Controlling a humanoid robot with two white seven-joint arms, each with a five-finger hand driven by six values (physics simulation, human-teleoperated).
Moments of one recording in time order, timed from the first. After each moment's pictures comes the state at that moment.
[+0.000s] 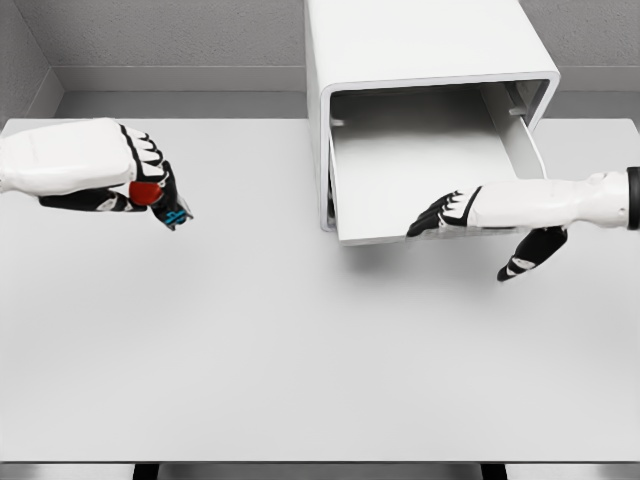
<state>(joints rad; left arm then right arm) -0.62 1.03 -0.46 -1.76 -0.06 -0.61 -0.61 -1.02 -1.10 1.16 -1.66 -0.23 -0.52 0.61</state>
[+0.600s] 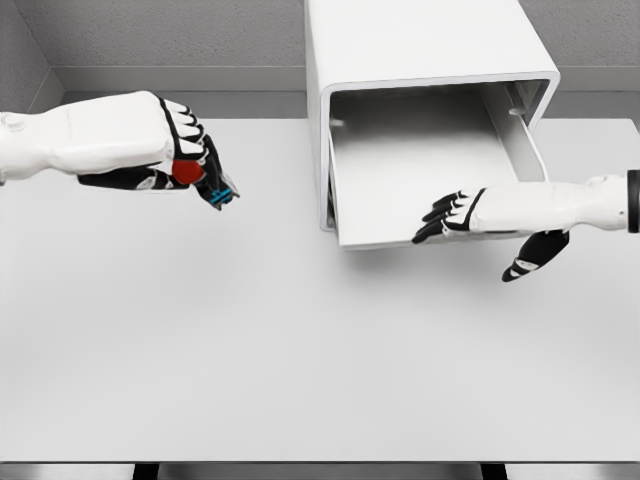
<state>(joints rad) -0.71 0.90 -0.48 -1.76 -0.06 -0.61 -0.61 -1.02 -1.11 1.15 -1.66 -0.18 -0.55 0.61</state>
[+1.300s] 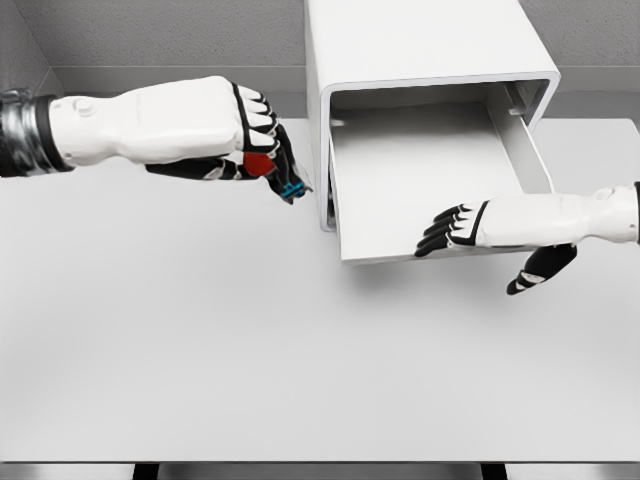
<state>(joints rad) -0.80 0.73 -0.55 -1.76 -0.07 -0.61 -0.61 -1.00 -1.14 1.16 -1.68 -0.20 -0.61 0.61</state>
